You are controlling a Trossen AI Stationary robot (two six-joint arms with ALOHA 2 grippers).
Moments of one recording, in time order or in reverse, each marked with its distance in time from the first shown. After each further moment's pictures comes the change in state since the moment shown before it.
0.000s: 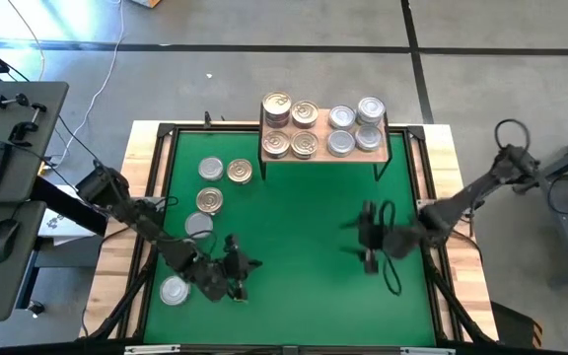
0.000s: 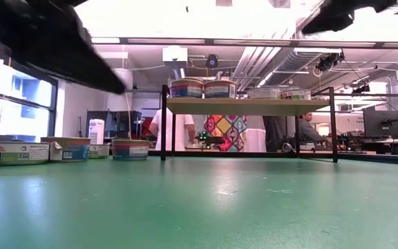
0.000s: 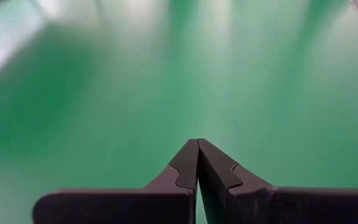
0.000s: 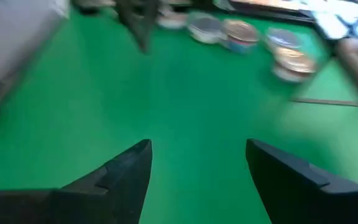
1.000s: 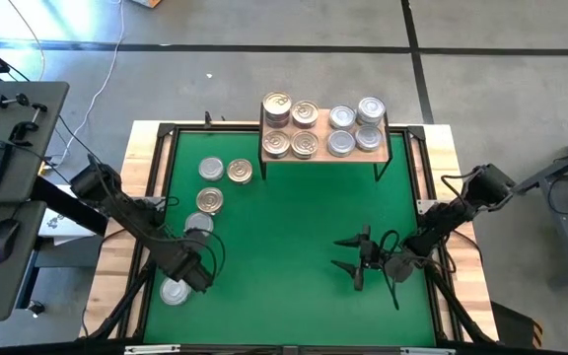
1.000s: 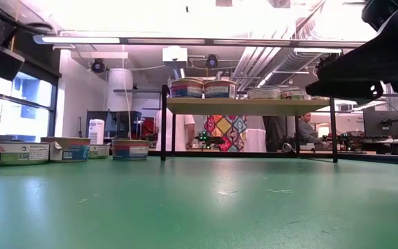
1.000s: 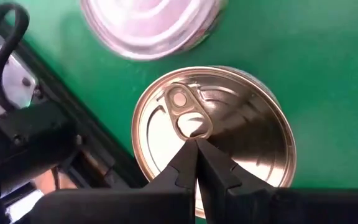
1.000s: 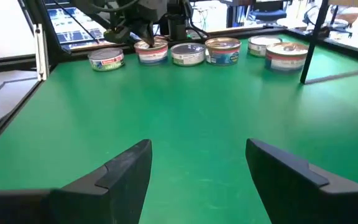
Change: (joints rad) left arm -0.044 -0.032 0.102 -1.286 0.678 -0.863; right arm 0.161 0.437 -0.401 1.117 0.339 0.137
